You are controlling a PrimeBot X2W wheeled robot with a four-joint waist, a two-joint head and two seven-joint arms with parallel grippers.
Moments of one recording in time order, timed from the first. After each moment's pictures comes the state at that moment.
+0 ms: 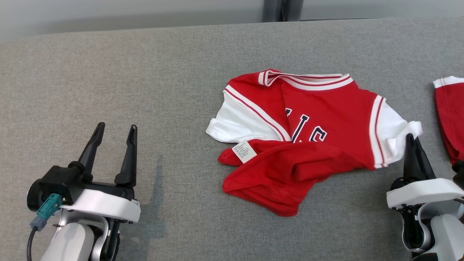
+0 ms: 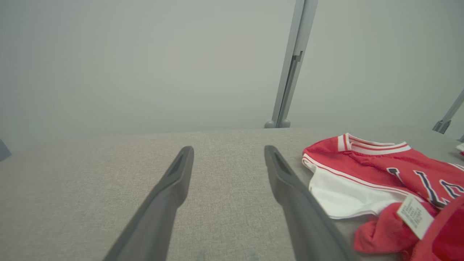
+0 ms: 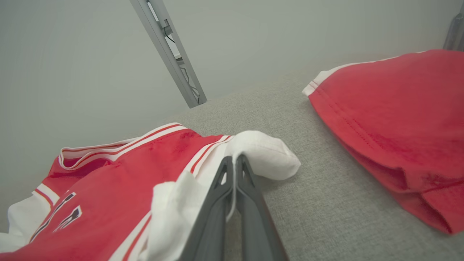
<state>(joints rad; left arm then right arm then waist) -0.19 0.29 -0.26 0.07 -0.44 0.09 -0.21 -0.30 -0.10 -0.06 0.46 0.46 0.13 -0.26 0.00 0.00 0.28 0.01</state>
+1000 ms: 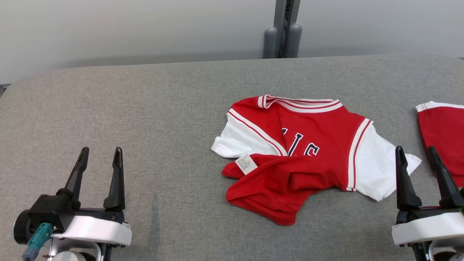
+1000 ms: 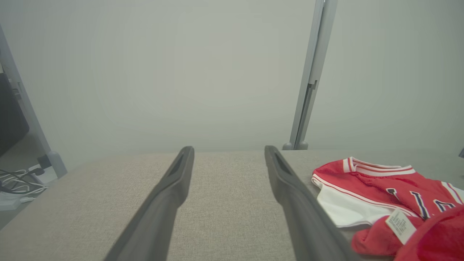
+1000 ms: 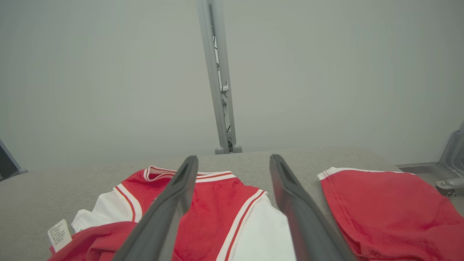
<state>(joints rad) -0.06 0.32 -0.22 -0.03 -0.44 0.18 -0.21 0.00 -0.05 -0.09 -0.11 0.21 0.13 -0.09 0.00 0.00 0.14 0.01</state>
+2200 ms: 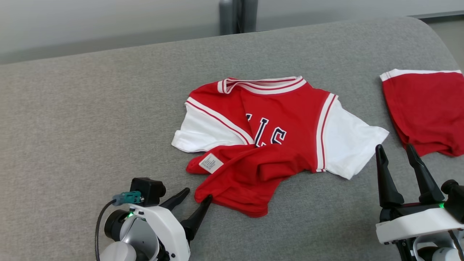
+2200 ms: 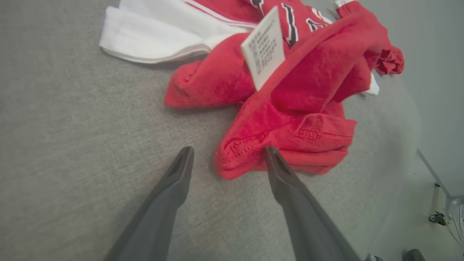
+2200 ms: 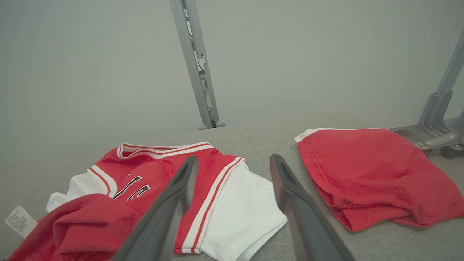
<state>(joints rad) -0.18 0.25 -0.50 0.13 -0.66 -0.04 0.26 -0.02 -0.05 -0.01 -0.10 0.26 0.13 -0.07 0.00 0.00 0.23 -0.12</state>
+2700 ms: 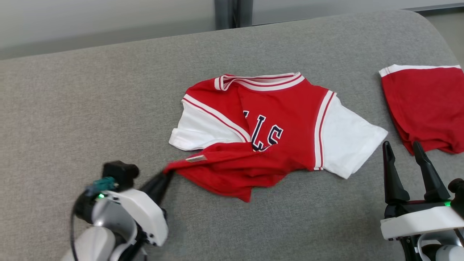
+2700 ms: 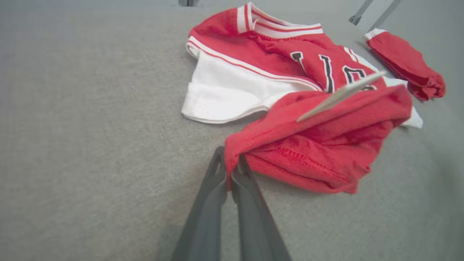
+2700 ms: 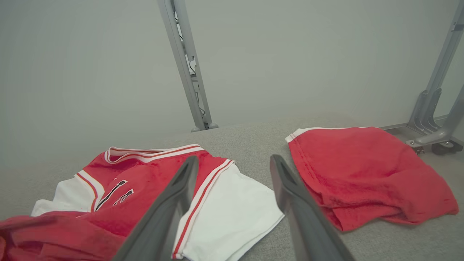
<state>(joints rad) -0.23 0.31 -0.45 0.15 -0.62 -0.01 0.19 -0.03 -0.05 -0.03 -0.06 0.27 0.13 -0.10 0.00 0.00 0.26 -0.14</state>
